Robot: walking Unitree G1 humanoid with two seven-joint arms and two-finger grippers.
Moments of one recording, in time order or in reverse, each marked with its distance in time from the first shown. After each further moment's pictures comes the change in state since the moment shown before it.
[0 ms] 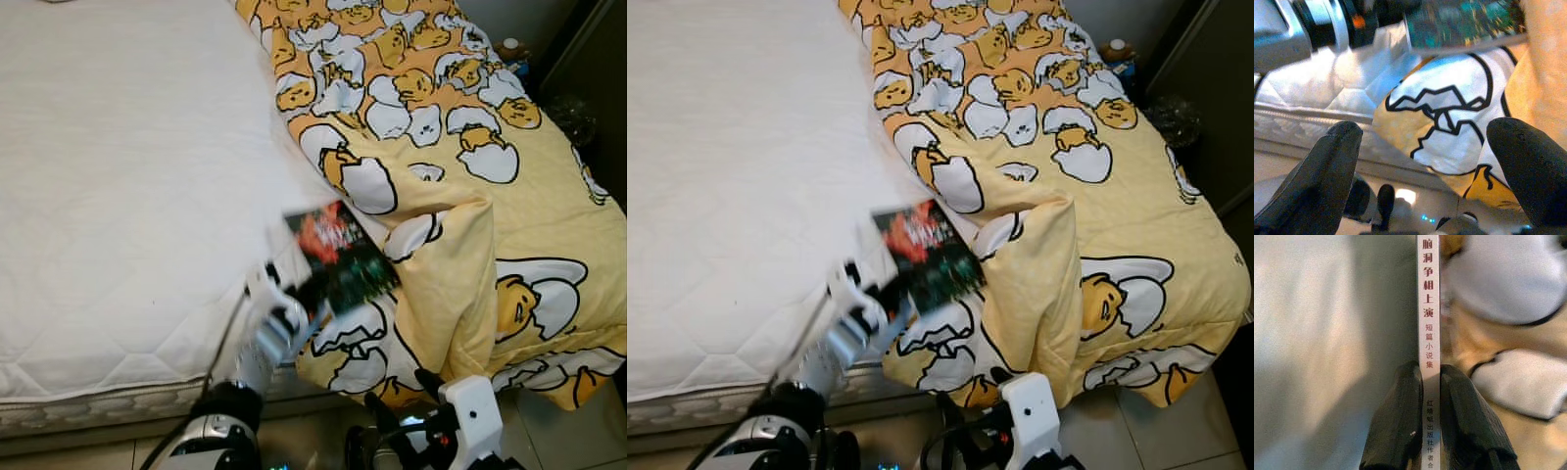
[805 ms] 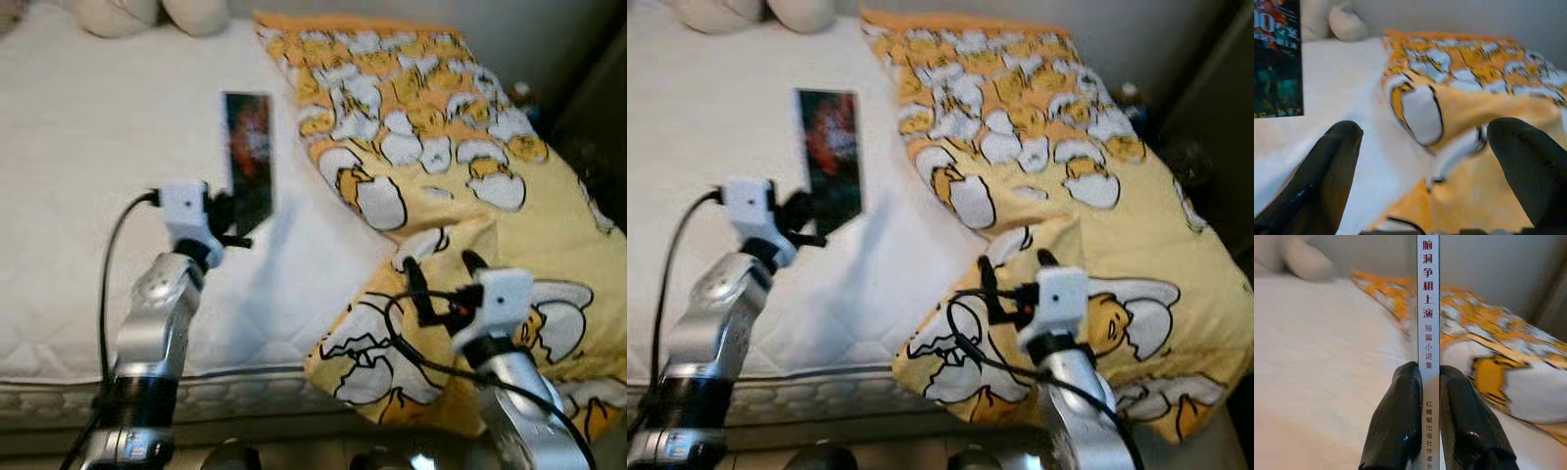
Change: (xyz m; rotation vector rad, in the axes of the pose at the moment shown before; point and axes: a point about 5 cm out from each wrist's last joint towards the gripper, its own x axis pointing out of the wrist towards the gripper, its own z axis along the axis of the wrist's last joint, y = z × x) left arm -0.062 -0.015 0.128 0.872 -0.370 0.146; right arm 0.057 -0.050 0.089 -0.096 -0.429 -0.287
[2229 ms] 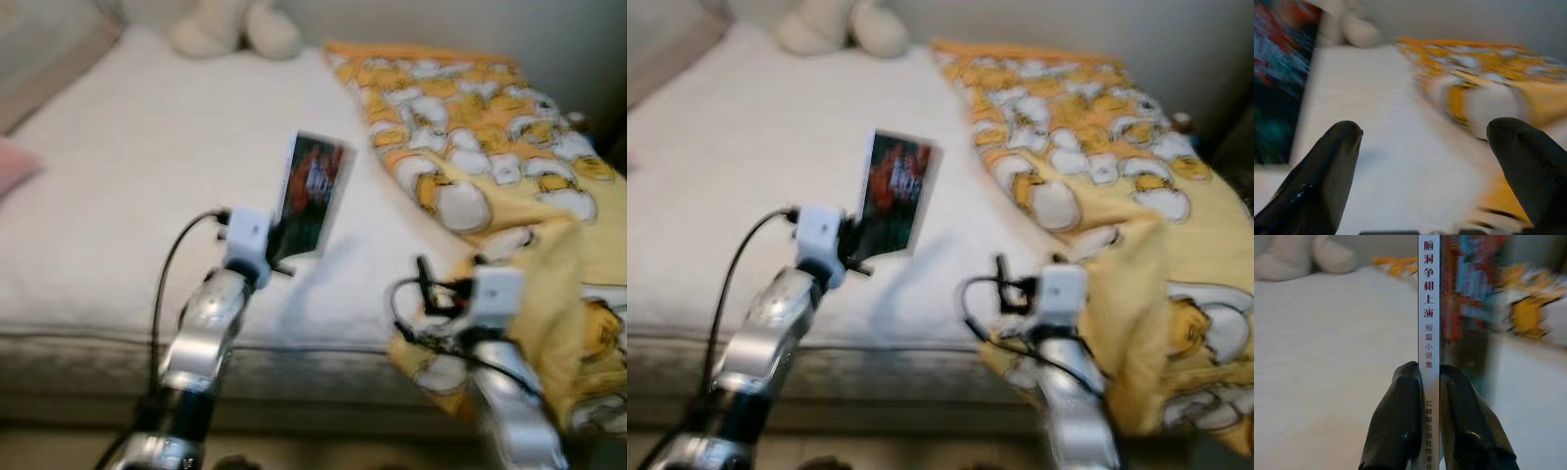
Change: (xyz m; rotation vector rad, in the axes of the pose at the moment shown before) left arm 0.007 -0.047 -0.035 0.123 0.139 -0.116; right arm 0.026 -0.006 -0.026 -0.001 0.004 -0.094
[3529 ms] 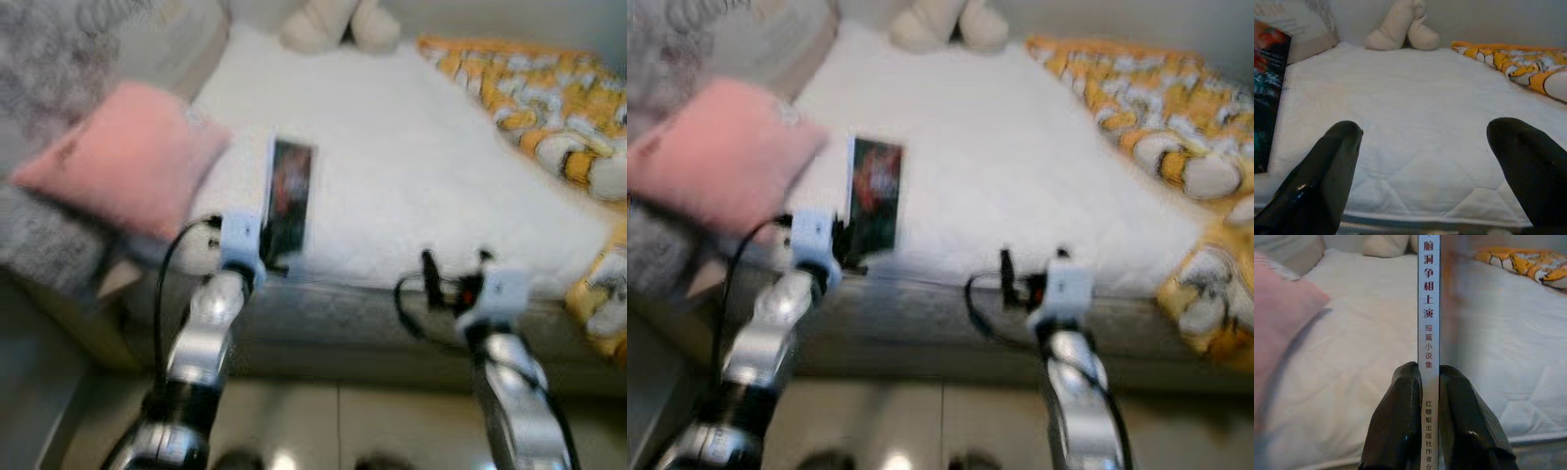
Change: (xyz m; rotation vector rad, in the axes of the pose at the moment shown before) left arm 0.004 0.005 -0.009 -0.048 0.006 0.087; right arm -0.005 -0.019 0.000 -0.011 -0.023 -0.064
